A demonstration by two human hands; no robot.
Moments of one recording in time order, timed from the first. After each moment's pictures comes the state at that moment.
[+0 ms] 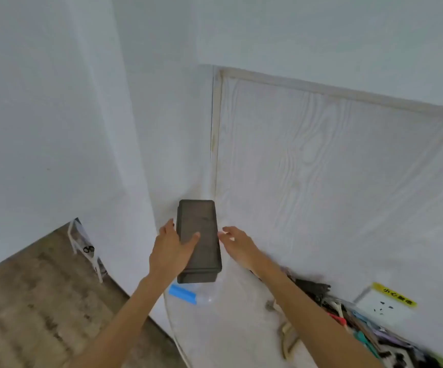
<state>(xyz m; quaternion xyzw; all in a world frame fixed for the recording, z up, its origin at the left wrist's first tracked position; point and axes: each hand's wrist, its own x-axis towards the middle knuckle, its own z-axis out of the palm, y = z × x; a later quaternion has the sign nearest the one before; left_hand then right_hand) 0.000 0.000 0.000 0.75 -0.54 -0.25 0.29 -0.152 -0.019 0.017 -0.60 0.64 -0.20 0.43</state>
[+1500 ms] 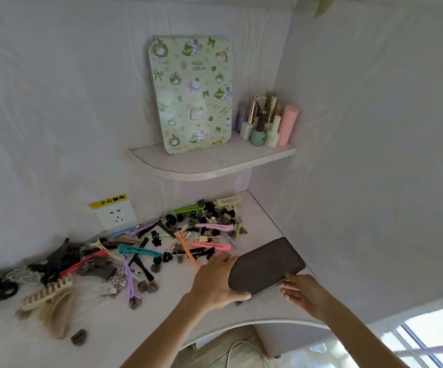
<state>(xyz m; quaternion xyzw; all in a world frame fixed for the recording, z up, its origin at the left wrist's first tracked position) -0.427 0.277 -0.113 0.08 -0.96 -0.25 -0.12 -0.521 0.477 -0.100 0.19 0.67 -0.60 0.39</state>
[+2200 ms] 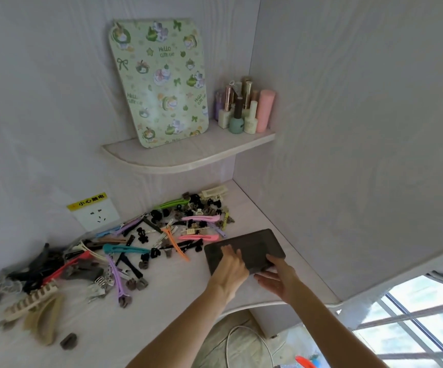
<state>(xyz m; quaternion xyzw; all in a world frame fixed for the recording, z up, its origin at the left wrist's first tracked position) -0.449 0.331 -0.110 -0.13 -0.95 0.24 -0.14 -0.507 0.456 -0.115 0.30 0.61 -0.65 0.34</state>
